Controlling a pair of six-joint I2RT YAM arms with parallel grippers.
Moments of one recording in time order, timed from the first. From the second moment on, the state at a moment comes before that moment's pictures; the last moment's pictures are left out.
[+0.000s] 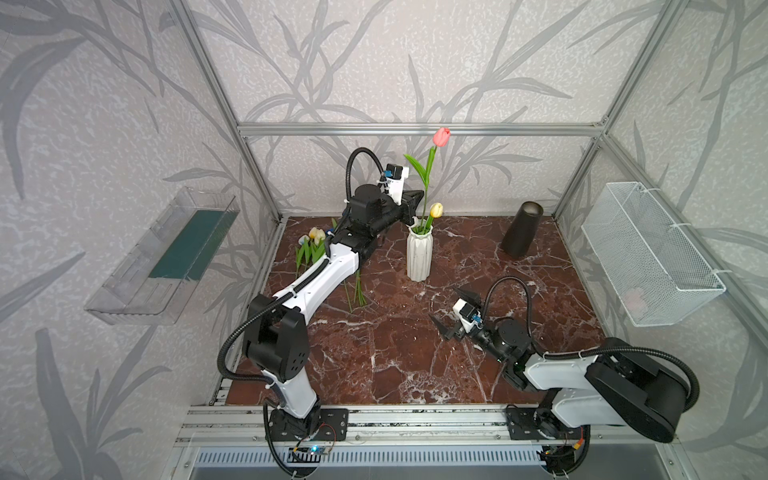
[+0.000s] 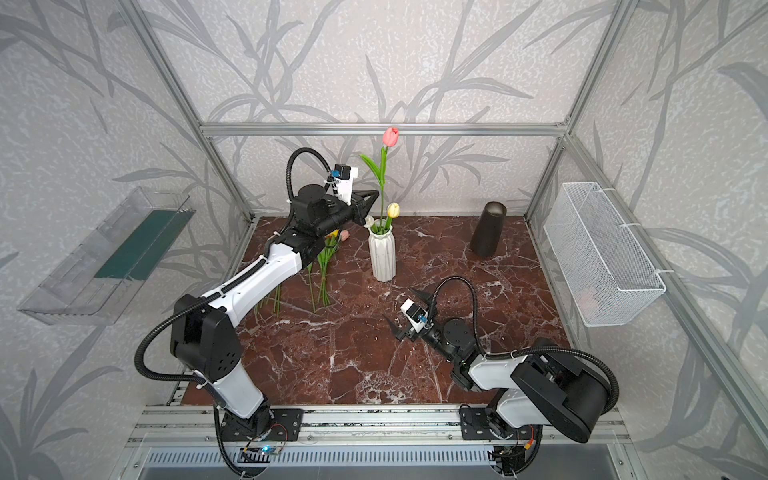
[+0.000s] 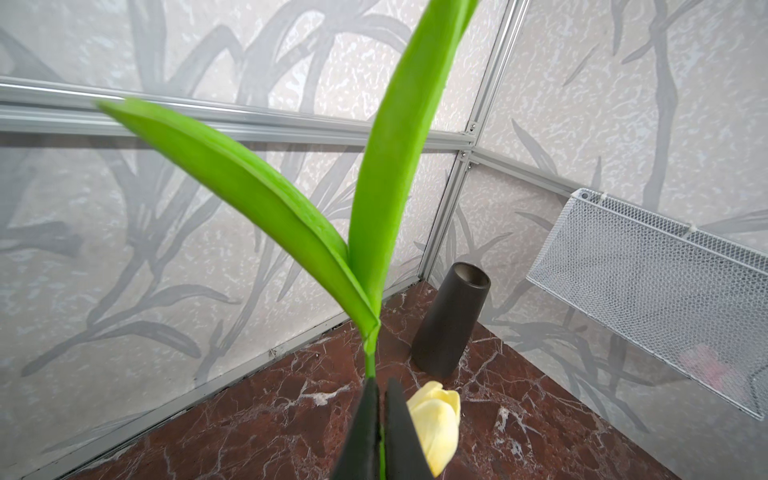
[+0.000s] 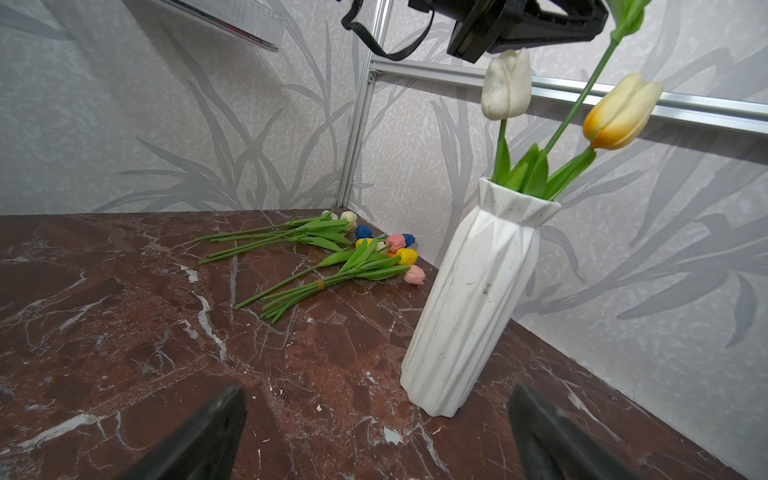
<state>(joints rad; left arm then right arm) -0.44 1.71 1.50 0.21 0.36 -0.21 0.78 1.36 0.19 1.24 -0.03 -0.26</state>
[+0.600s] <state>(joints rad) -0.44 1.47 1.28 0.25 0.32 -0.18 0.75 1.26 0.28 0.99 0.05 -0.22</state>
